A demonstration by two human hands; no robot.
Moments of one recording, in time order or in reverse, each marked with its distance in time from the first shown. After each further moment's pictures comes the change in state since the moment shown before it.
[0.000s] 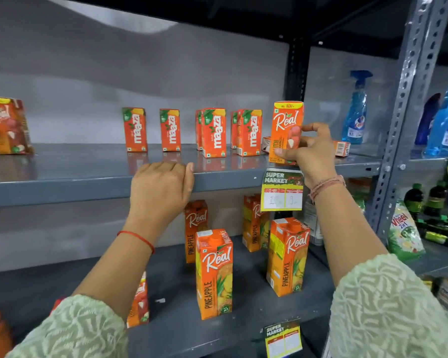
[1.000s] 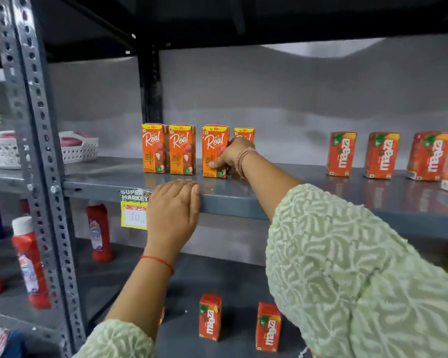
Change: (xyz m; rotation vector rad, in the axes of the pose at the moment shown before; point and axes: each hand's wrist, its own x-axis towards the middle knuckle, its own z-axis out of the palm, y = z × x) left_hand -0.111 -0.278 -0.119 0.303 -0.037 -0.275; right_hand -0.124 -0.145 0.434 -0.271 -0.765 0.044
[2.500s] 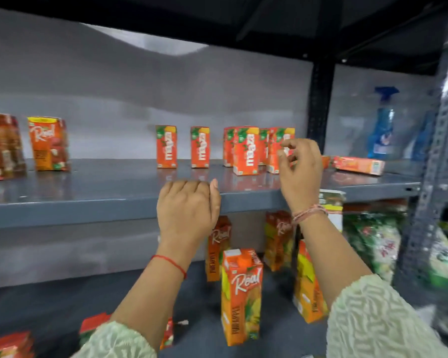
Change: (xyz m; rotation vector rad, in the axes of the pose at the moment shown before) left_hand 0.031 0.322 0.030 -0.230 0.081 0.091; right_hand -0.143 0.245 -0.295 -0.338 1.108 -0.440
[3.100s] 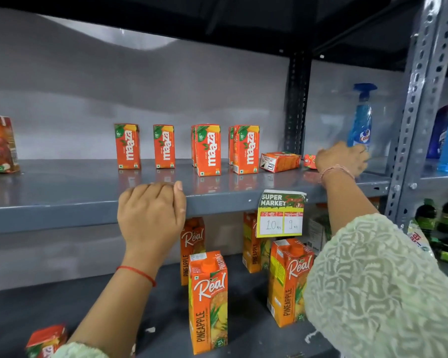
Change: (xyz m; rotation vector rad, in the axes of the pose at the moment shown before) left_hand -0.003 0.036 0.014 0.034 0.059 -0.052; right_hand 0.091 0.141 -0.051 -0.764 -0.120 0.637
